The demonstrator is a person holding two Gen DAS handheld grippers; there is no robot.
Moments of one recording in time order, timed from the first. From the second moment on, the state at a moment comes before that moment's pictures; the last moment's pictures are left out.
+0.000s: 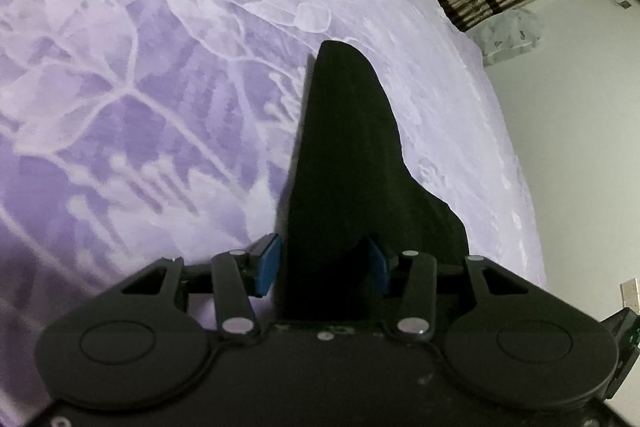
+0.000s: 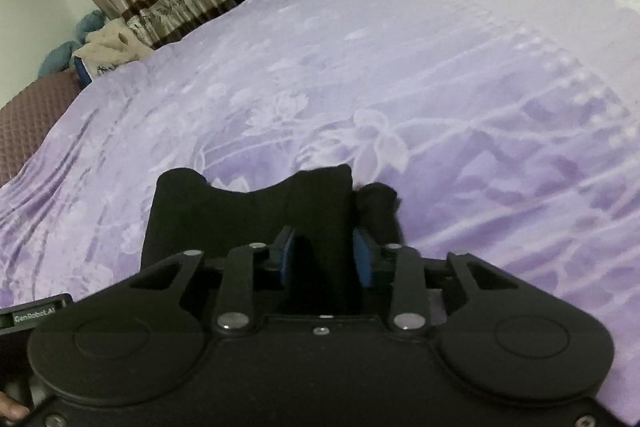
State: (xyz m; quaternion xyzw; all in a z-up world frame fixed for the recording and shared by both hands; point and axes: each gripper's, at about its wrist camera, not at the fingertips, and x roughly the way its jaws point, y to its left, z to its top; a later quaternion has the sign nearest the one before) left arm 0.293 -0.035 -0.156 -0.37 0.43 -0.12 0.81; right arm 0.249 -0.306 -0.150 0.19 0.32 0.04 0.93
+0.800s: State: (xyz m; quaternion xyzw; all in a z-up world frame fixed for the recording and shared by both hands) left arm 0.189 -0.030 -0.164 -0.42 0.47 -0.20 0.75; right arm 0.123 -0.334 -0.146 0.24 0.33 0.06 0.91
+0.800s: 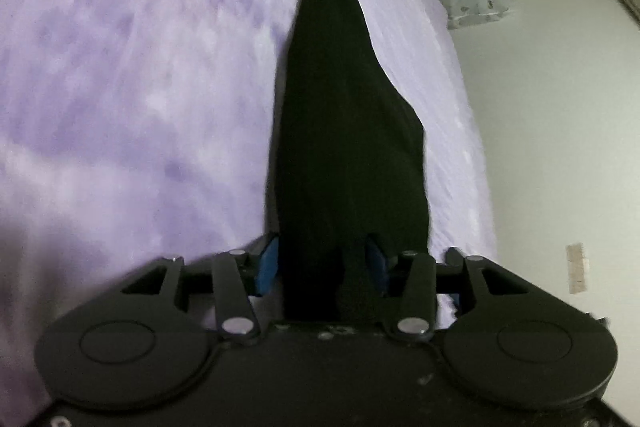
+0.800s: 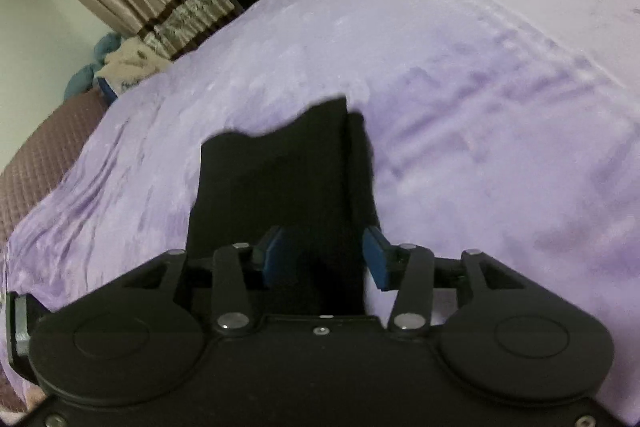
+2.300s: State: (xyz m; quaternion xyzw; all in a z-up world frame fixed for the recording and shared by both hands) left arm 0.175 -0.100 -0.144 -0.22 0.47 -0.25 0.81; right arm 0.102 -0.264 -0.158 0.09 0.36 0.08 0.93
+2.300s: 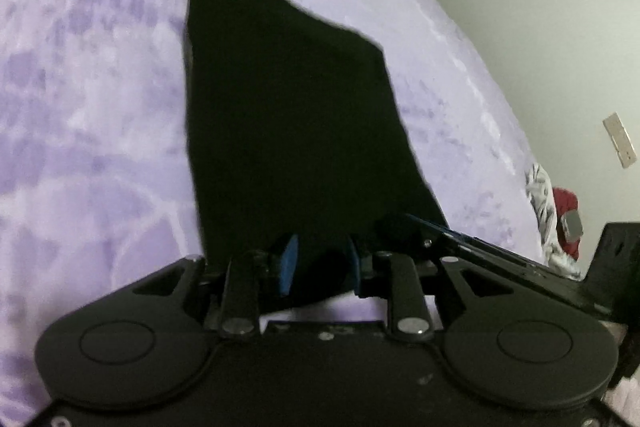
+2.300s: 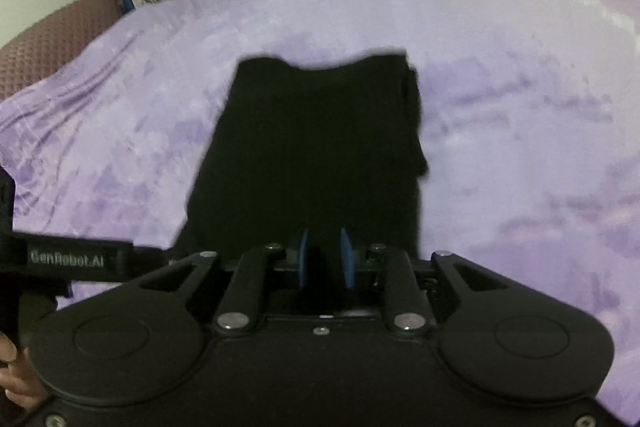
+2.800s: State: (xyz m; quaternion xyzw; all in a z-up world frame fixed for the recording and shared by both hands) left arm 0.196 -0.085 -0.105 -0.23 0.43 -0.26 0.83; right arm 0.119 -0.270 -0.131 0.10 0.32 0.09 0.94
